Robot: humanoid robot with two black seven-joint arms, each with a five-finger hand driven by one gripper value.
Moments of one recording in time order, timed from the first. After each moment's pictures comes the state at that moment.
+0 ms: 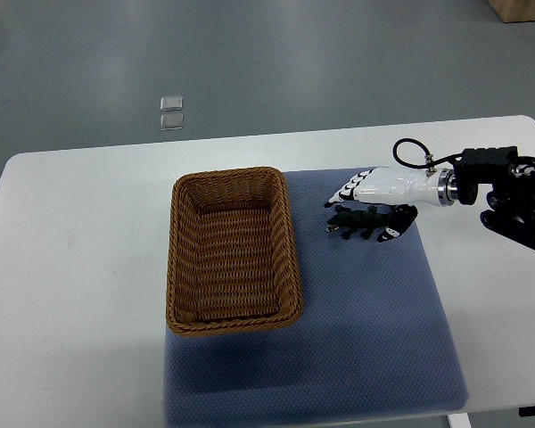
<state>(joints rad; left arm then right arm) -0.05 0.00 -0.04 -0.15 0.06 0.12 0.01 1.05 -0.44 -0.07 0.75 -1.58 -0.05 0.61</state>
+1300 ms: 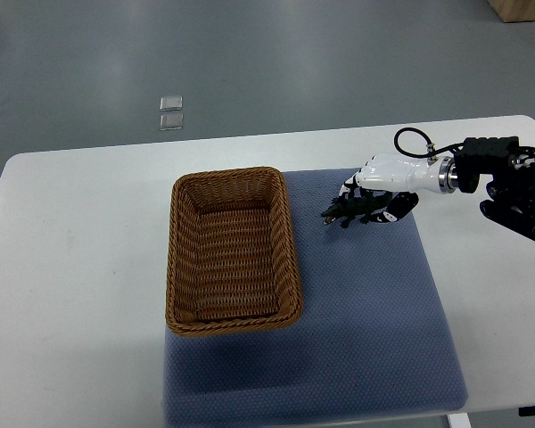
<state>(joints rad) -0.06 0.00 -0.04 -0.15 0.06 0.12 0.01 1.11 -0.42 -0.13 0.69 -1.53 -0.11 0.61</state>
